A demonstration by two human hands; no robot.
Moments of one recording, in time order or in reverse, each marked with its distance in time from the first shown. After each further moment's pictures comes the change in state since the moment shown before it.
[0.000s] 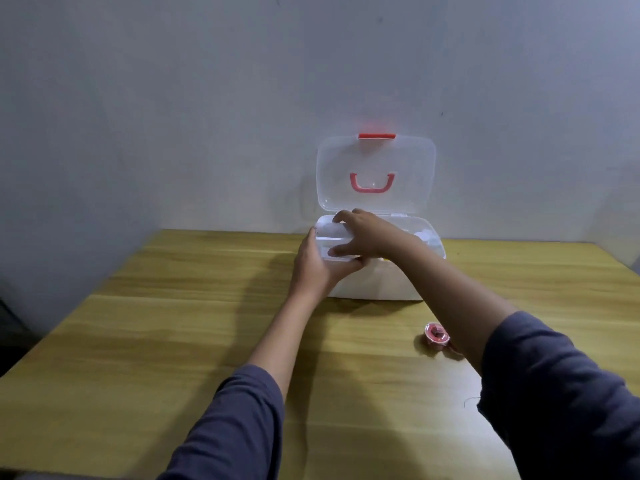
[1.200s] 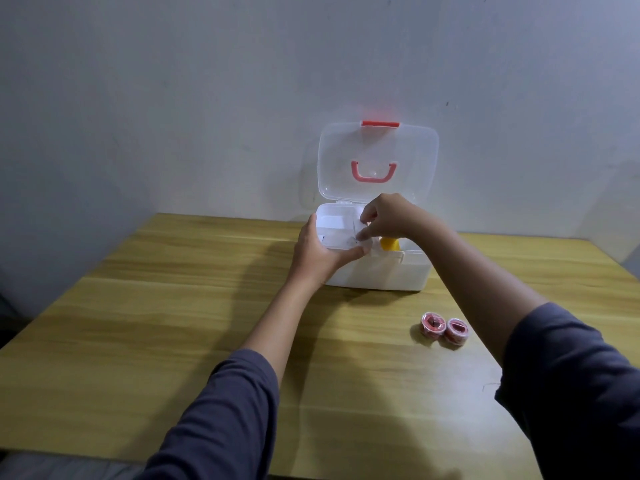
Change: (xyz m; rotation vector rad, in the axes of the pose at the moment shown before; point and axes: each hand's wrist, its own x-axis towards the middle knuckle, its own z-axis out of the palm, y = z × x) left_hand 0.002 -0.005 -0.002 -0.080 -0.029 0.068; right_hand -0.010 0.014 -0.024 0.038 -0.022 0.139
